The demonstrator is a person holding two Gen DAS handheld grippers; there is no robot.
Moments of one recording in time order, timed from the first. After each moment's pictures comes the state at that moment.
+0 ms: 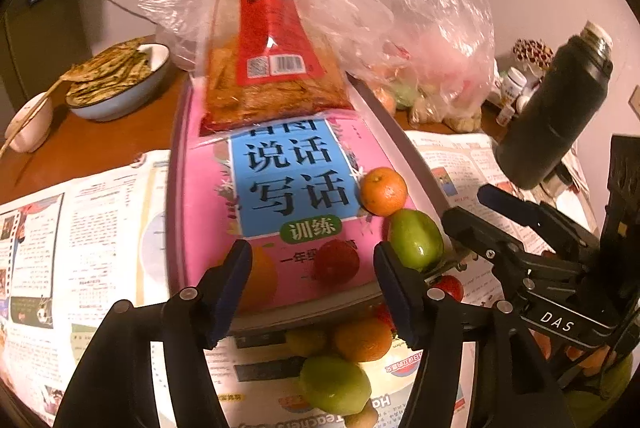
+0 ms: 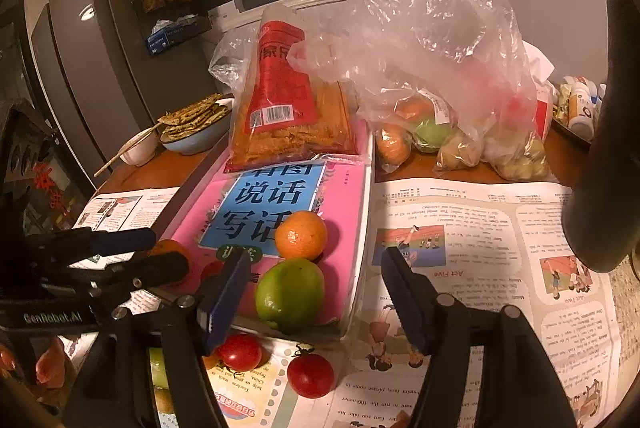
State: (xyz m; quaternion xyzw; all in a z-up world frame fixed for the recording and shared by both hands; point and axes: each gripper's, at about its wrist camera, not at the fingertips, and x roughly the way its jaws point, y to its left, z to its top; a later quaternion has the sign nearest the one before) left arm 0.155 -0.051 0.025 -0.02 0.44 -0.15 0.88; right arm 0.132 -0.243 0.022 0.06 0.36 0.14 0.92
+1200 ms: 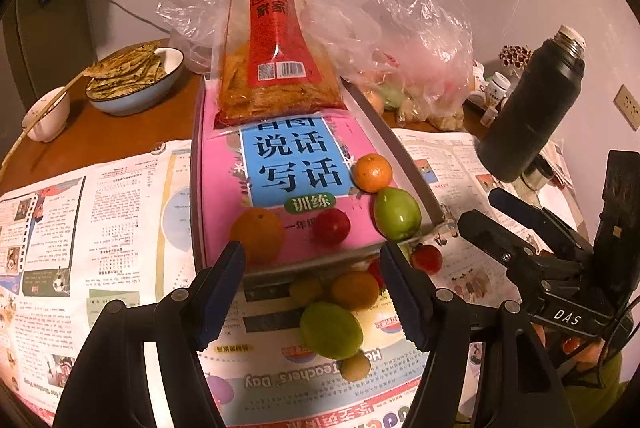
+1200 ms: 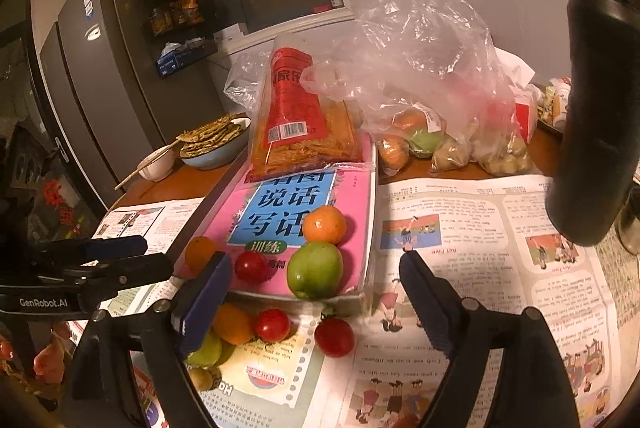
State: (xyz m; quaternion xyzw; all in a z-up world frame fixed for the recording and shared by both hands) left arm 0.111 -0.037 0.041 -0.02 0.43 -0.16 0.89; right arm 0.082 -0.247 0.039 0.09 0.33 0.14 0.93
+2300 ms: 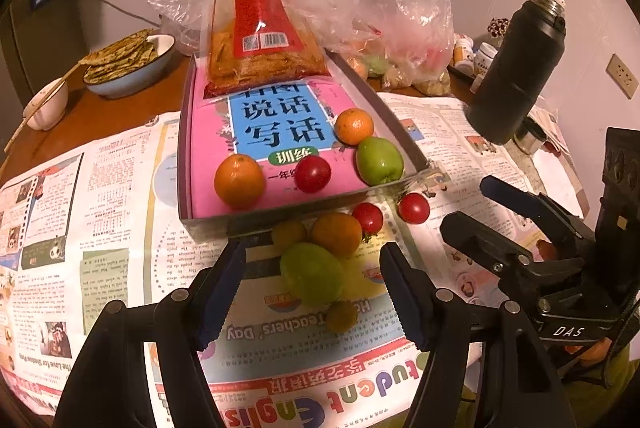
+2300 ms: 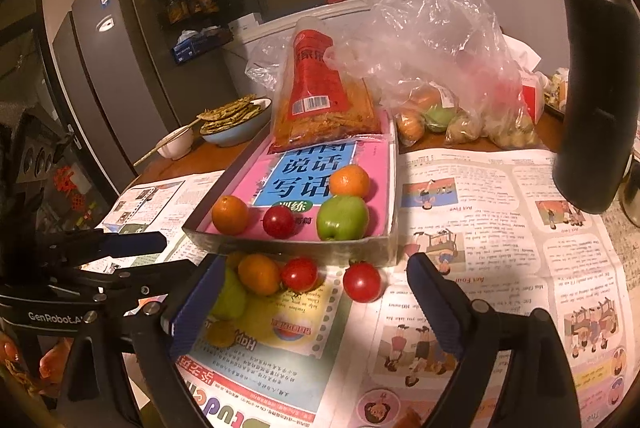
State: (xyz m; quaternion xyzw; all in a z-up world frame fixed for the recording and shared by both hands) left arm 0.076 -0.044 0.027 0.01 0.45 -0.17 0.88; right arm 0.046 -0.234 0.025 0.08 0.34 0.16 0.92
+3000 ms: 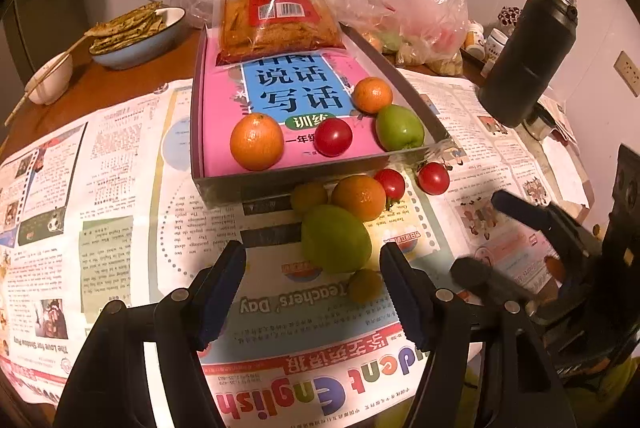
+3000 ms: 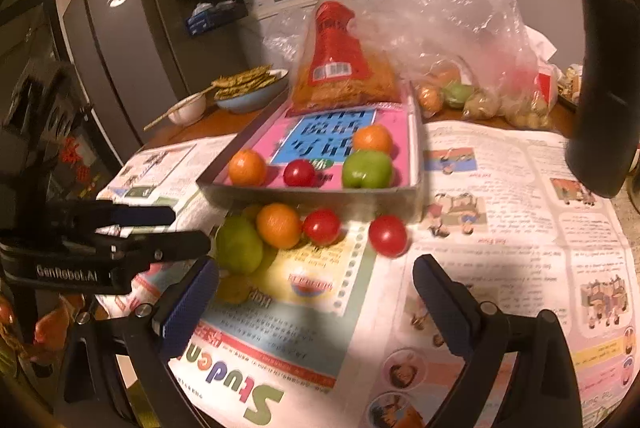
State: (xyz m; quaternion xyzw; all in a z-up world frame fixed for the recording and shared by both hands) left arm 0.072 -0.028 0.008 0.00 0.48 -0.16 0.86; right arm 0.024 -0.213 0.004 0.05 0.37 0.19 0.91
